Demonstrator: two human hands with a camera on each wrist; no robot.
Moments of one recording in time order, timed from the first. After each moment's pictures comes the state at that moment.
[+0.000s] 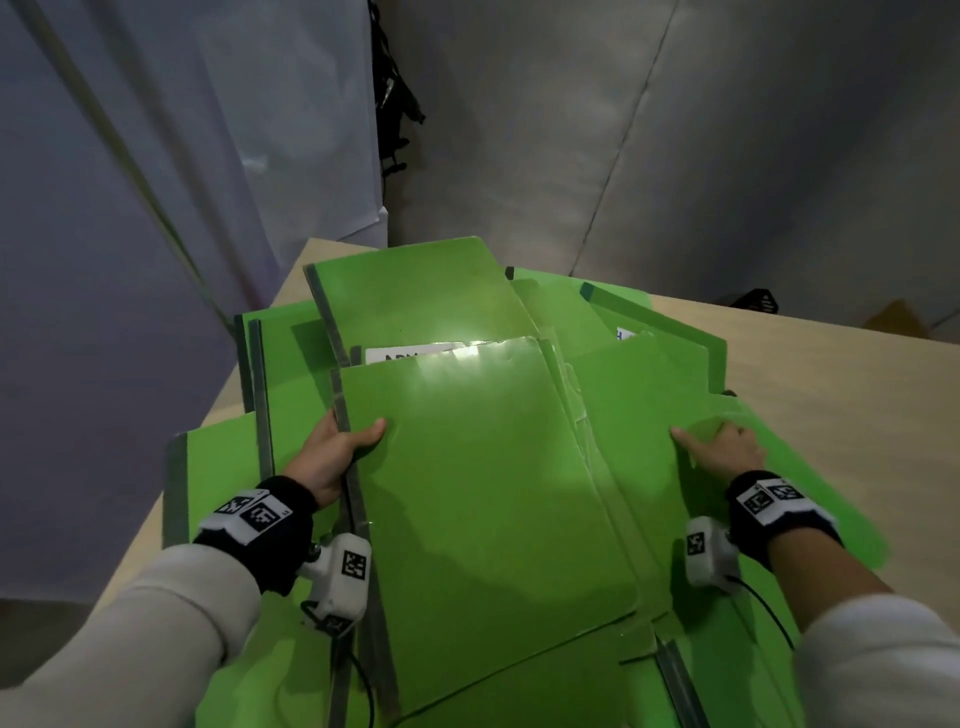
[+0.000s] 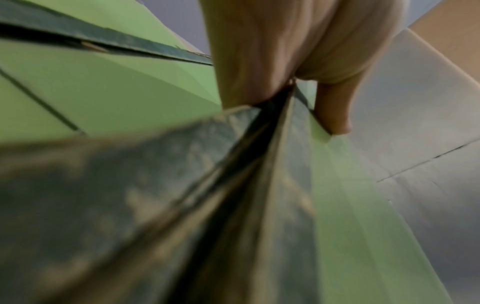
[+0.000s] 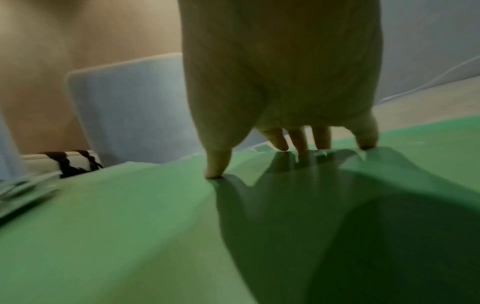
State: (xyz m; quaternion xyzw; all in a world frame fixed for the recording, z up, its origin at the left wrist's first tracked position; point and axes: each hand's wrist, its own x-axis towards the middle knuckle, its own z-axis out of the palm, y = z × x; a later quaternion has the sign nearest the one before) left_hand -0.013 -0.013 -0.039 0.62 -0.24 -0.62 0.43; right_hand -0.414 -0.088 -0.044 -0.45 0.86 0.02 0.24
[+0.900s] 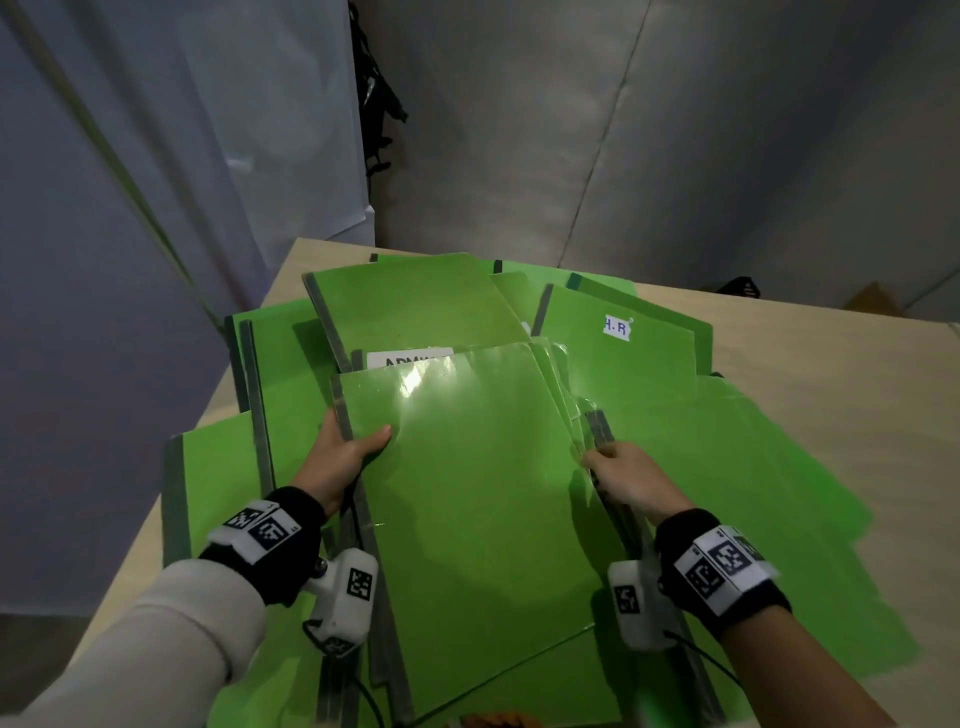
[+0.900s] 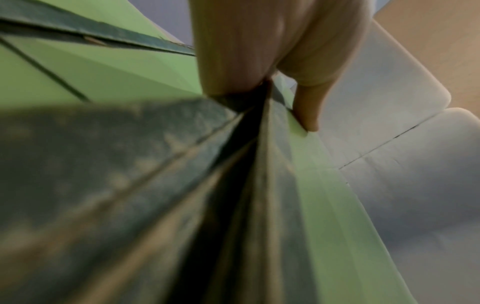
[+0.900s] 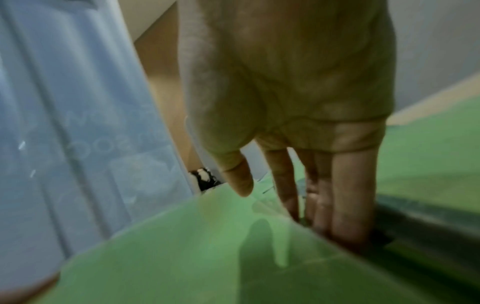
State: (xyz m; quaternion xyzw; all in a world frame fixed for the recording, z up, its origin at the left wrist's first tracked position) left_hand -0.023 0.002 -0.040 0.61 -0.28 -0.59 0.45; right_hand -0.311 -0.016 -0.016 -0.52 0.73 -0.07 0.44
